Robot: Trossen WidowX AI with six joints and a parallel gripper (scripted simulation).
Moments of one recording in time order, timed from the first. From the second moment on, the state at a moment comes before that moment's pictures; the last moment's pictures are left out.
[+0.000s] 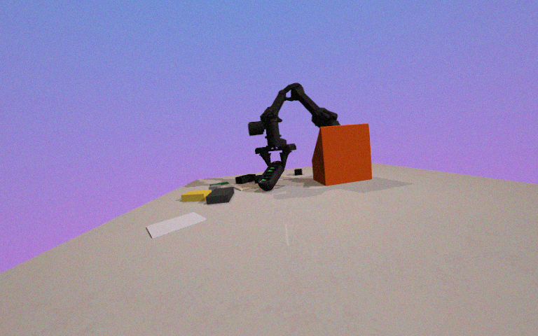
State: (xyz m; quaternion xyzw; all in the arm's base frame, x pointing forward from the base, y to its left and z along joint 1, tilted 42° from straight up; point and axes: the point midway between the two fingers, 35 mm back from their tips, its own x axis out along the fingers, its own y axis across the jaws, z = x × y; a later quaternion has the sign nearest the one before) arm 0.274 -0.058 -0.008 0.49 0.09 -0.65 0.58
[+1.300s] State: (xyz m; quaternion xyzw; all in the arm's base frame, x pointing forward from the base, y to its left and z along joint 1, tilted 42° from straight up) arm 0.268 -0.087 -0.018 0.48 0.09 -0.65 0.58
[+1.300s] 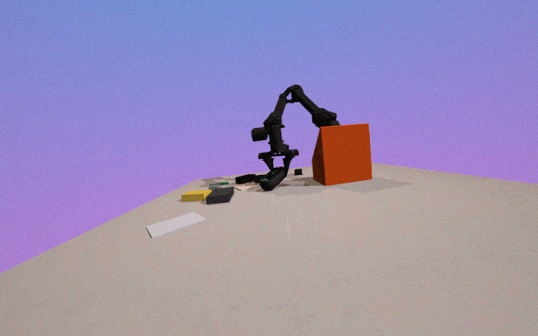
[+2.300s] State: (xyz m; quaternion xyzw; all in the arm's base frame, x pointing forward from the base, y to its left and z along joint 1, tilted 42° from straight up) arm 0.267 -0.107 -0.030 0.48 0.10 -0.65 0.58
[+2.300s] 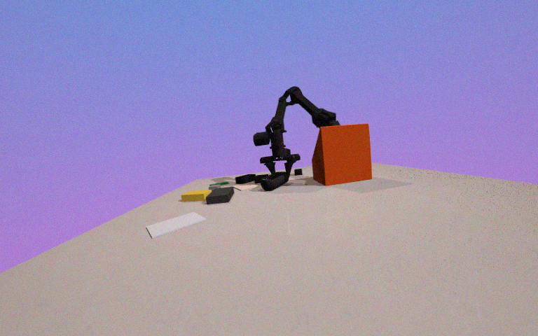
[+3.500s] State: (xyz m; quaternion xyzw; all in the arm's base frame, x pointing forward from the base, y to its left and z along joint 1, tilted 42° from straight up) arm 0.290 -0.043 -0.034 0.49 0.10 -0.64 0.58
